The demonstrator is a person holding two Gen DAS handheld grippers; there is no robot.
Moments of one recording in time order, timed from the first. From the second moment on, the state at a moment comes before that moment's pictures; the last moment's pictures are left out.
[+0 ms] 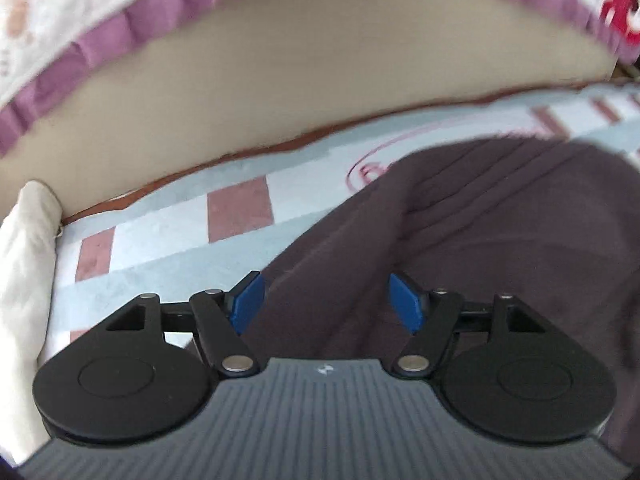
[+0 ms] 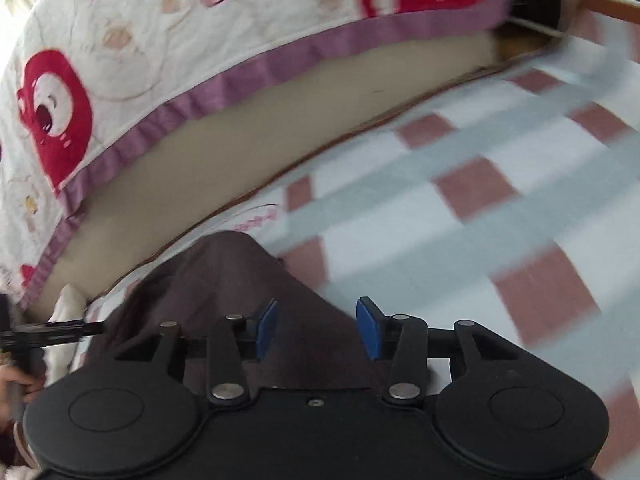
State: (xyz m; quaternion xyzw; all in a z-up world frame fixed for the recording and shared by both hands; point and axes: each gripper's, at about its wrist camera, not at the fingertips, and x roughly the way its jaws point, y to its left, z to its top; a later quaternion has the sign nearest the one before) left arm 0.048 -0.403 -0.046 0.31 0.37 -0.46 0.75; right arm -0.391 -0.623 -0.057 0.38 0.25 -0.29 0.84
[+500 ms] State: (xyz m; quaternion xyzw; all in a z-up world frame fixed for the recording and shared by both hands) left arm 0.053 -0.423 -0.079 0.35 0.36 -0.48 0.72; right arm -0.196 -0.688 -0.086 0.30 0.42 -0.15 0.84
